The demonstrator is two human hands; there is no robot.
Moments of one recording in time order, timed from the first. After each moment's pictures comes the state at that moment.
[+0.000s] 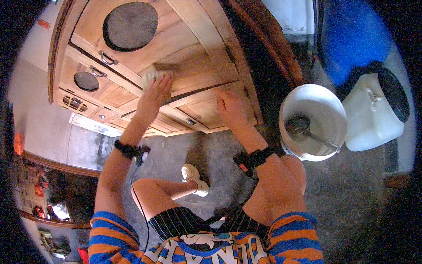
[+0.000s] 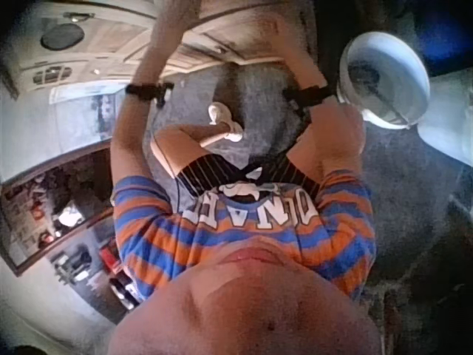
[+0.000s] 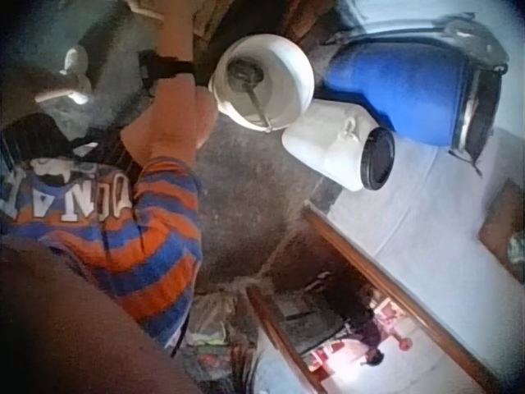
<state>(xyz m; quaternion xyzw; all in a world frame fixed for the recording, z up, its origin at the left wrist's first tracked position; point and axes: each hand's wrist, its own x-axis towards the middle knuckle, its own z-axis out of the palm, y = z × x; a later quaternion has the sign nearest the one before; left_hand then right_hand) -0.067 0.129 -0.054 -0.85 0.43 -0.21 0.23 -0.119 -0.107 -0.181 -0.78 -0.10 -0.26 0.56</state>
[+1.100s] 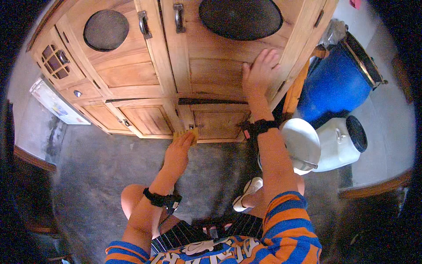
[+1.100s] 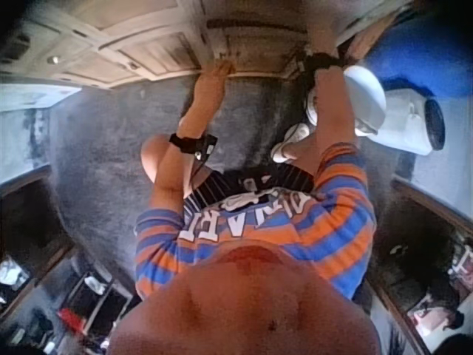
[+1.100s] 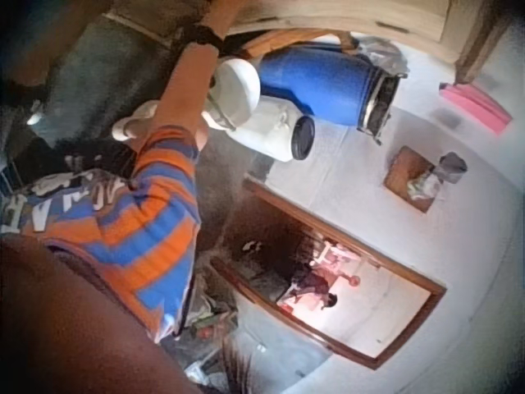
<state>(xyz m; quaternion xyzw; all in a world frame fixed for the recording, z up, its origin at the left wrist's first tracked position) -0.165 0.235 -0.178 -0.92 0.24 -0.17 -0.27 0.002 -0.031 -0.082 -0.84 0.01 -0.54 0.01</state>
